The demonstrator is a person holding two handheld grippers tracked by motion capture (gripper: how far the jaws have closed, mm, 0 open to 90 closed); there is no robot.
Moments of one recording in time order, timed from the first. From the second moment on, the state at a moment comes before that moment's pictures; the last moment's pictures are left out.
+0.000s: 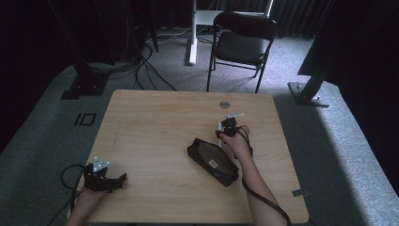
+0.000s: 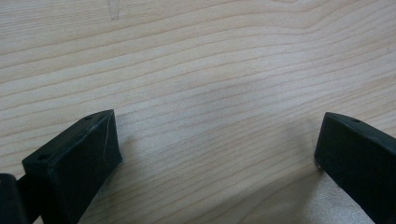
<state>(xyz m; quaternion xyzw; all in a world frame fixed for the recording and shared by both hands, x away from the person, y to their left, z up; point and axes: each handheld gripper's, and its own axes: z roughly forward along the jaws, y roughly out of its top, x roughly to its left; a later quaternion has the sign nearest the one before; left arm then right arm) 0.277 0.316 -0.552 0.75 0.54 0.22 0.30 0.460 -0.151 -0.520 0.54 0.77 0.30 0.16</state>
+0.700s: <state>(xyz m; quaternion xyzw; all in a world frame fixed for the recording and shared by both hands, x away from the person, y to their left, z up) 0.277 0.316 -0.552 0.75 0.54 0.22 0.30 0.468 -0.147 -0.529 0.55 0.78 0.27 0.16</state>
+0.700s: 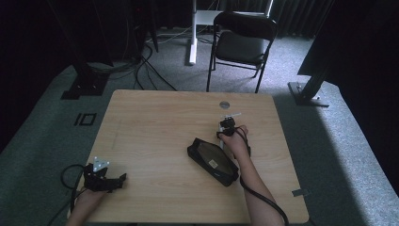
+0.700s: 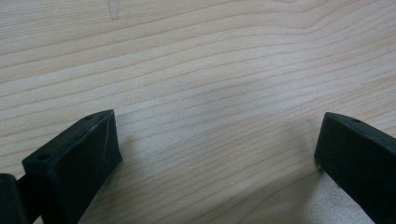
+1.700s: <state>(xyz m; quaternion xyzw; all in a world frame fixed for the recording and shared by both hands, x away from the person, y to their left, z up) 0.277 0.316 -0.552 0.75 0.54 0.22 0.30 0.460 -0.168 -0.490 0.54 0.78 0.28 0.17</state>
